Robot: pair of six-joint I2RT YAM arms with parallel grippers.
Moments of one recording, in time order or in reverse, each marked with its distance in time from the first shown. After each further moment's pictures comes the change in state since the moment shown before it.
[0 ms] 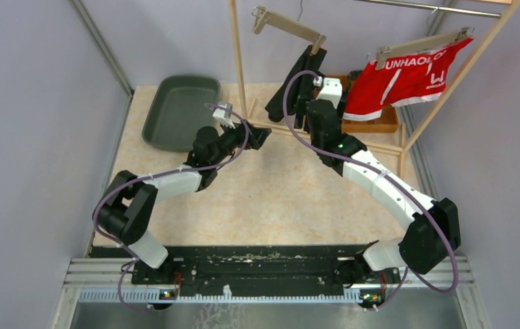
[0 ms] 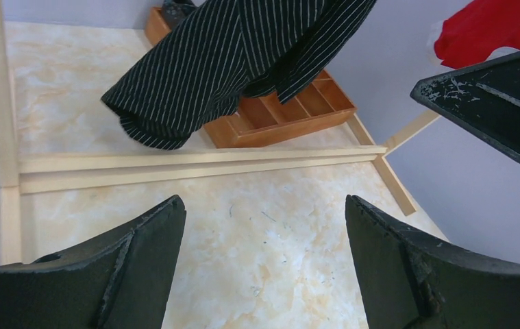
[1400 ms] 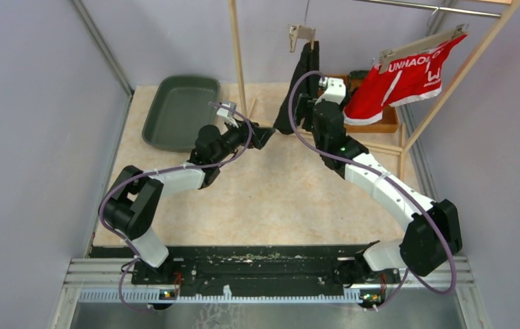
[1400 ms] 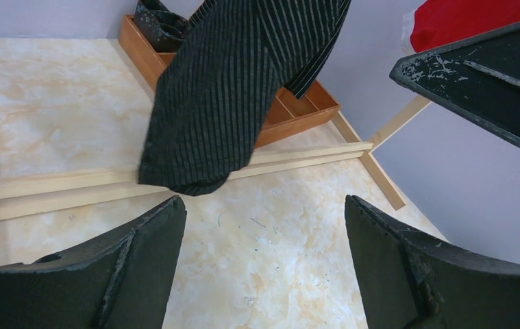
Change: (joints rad) left arm -0.001 0.071 0.046 0.069 0.085 0.007; right arm -0.033 -0.019 -0.071 0.170 -0.135 0.037
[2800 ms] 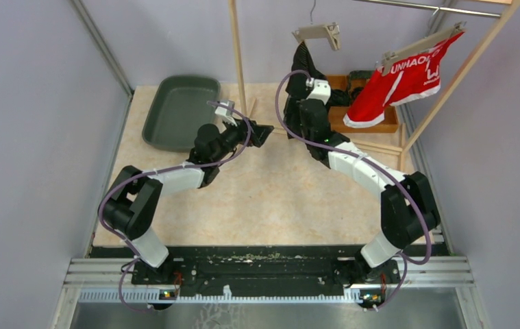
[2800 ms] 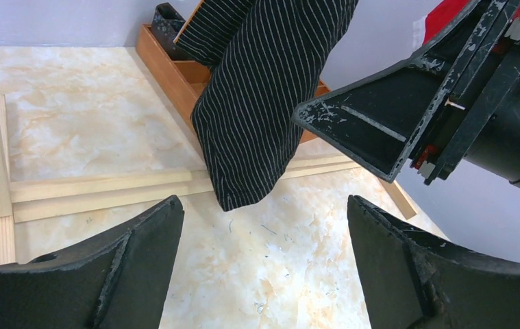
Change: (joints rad) left arm 0.012 -0.002 0.011 -0.008 -0.029 0.014; right arm -0.026 0.217 0.048 0.078 -0.075 0.053
